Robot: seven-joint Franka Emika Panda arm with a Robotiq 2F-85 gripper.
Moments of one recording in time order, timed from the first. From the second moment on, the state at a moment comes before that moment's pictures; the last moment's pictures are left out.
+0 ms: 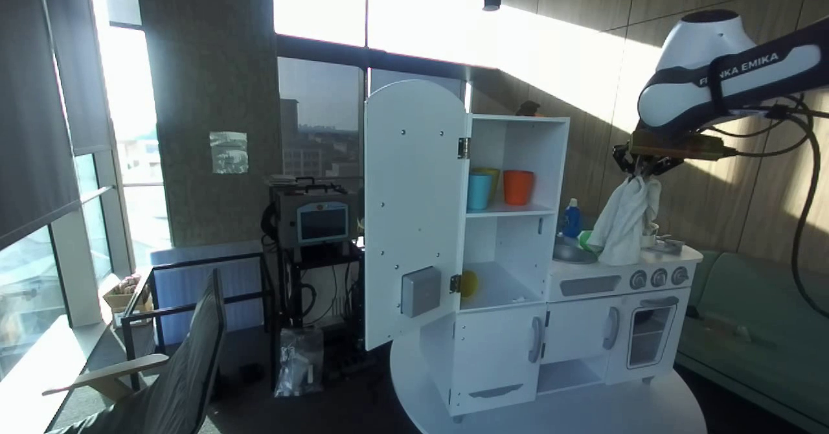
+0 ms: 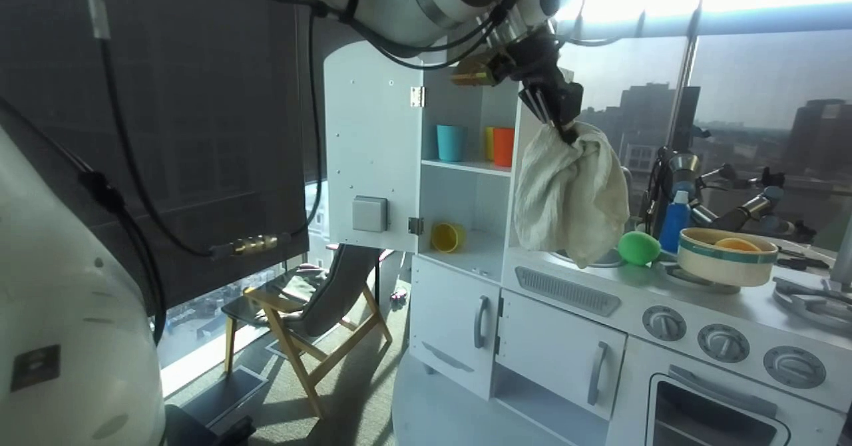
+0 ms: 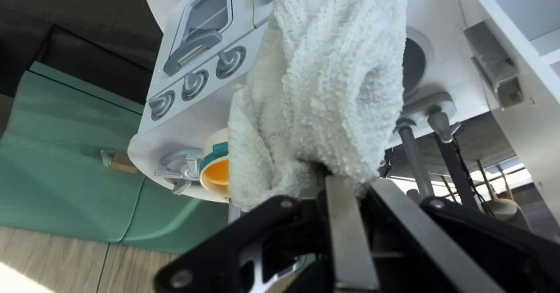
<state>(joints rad) -0.32 -0.35 -0.09 -2.08 -0.33 2.34 0.55</state>
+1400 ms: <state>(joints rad) -0.26 0.29 -0.17 -1.55 -0.01 2.38 0.40</state>
